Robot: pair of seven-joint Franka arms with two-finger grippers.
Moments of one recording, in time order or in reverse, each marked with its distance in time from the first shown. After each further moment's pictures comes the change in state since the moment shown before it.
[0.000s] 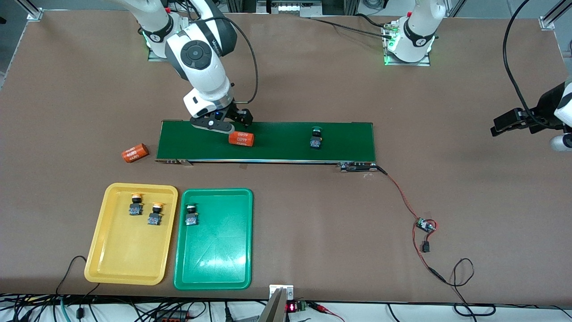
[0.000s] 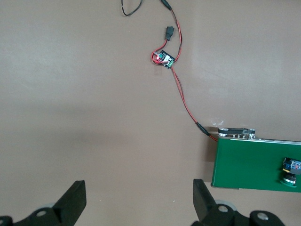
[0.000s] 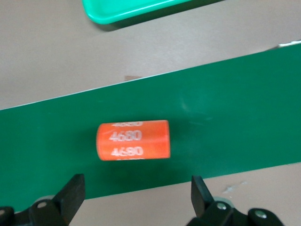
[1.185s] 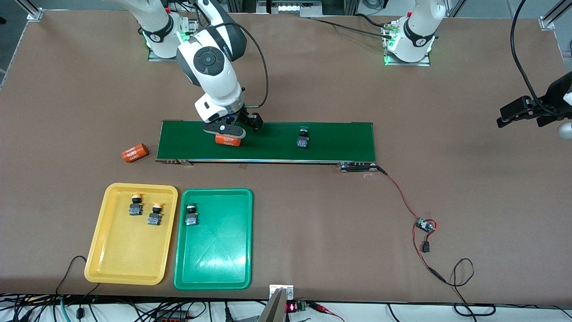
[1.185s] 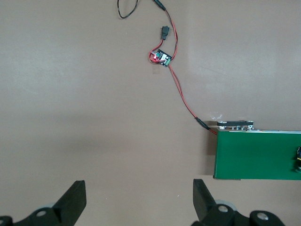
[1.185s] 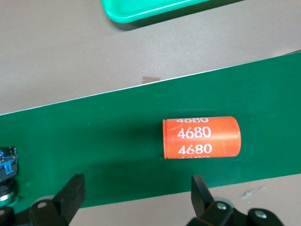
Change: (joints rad) left arm -0.005 -0.030 0.006 0.007 0.000 -0.029 0.053; right arm 0.025 0.061 -0.002 0.063 0.000 0.000 0.016
